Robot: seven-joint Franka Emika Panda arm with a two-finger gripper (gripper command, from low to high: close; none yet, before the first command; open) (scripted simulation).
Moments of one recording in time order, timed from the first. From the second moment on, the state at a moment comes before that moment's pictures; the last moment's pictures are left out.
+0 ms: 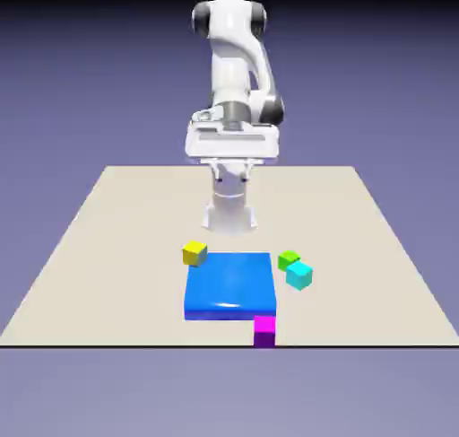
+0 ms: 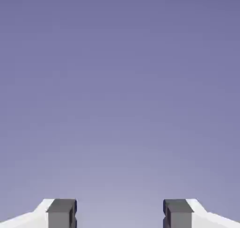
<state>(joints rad) 0.01 -0.55 0.01 -2.81 0.01 3.03 0.69</state>
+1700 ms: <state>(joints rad) 0.21 0.28 0.29 -2.78 -0.04 3.03 -0.98</state>
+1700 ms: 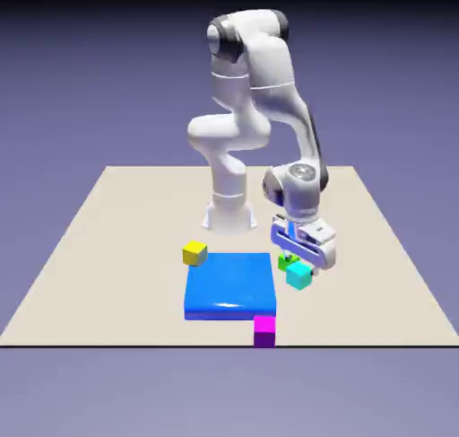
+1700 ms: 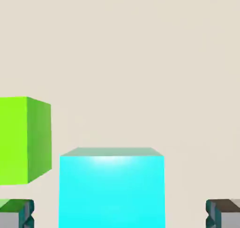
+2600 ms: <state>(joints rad) -0.53 -0.38 0.54 -2.89 0.38 2.47 -1.52</state>
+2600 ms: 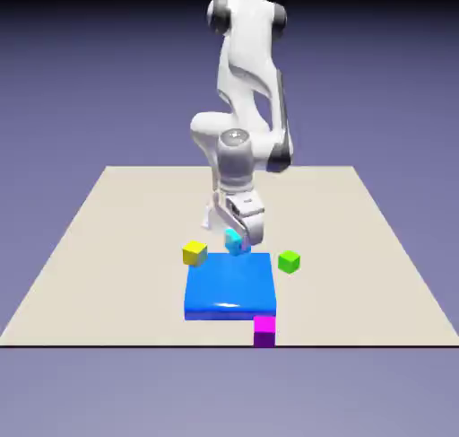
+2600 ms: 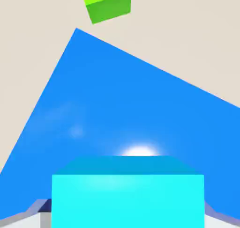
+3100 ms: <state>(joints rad) -0.82 -0.39 0.59 -2.96 0.50 2.54 -1.73</state>
